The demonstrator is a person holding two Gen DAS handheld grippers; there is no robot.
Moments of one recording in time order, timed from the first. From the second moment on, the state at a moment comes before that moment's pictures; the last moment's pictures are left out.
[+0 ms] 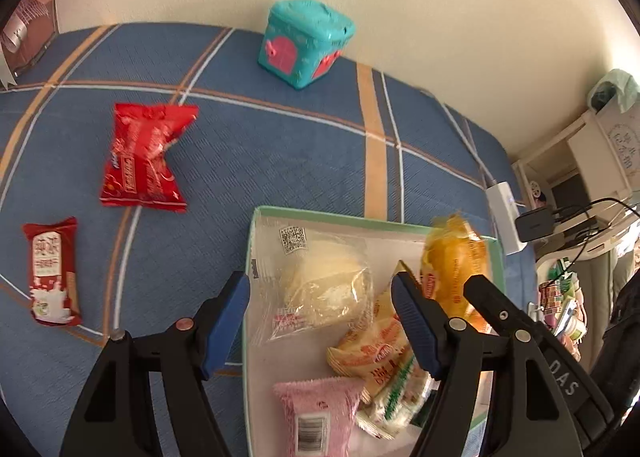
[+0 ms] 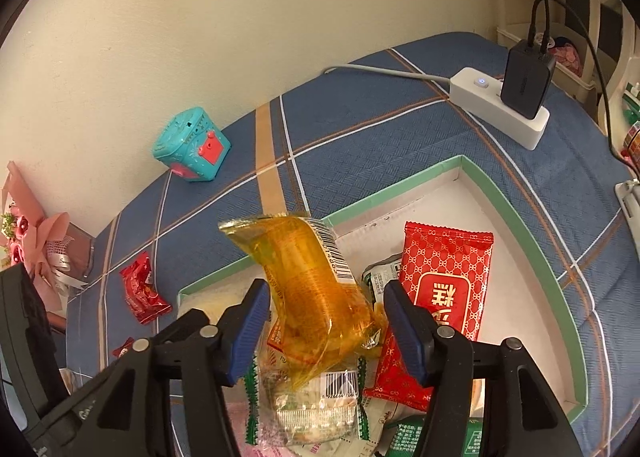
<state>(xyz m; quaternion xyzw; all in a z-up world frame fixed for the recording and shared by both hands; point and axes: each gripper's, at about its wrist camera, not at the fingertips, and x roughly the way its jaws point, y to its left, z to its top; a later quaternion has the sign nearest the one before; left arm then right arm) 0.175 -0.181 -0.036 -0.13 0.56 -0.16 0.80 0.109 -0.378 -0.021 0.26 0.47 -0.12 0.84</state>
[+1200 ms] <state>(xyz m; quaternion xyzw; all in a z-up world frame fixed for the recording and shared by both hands) 0.090 -0.123 0.002 -0.07 0.55 -0.09 0.83 0.033 -0.329 0.014 0.20 0.48 -0.11 0.84</state>
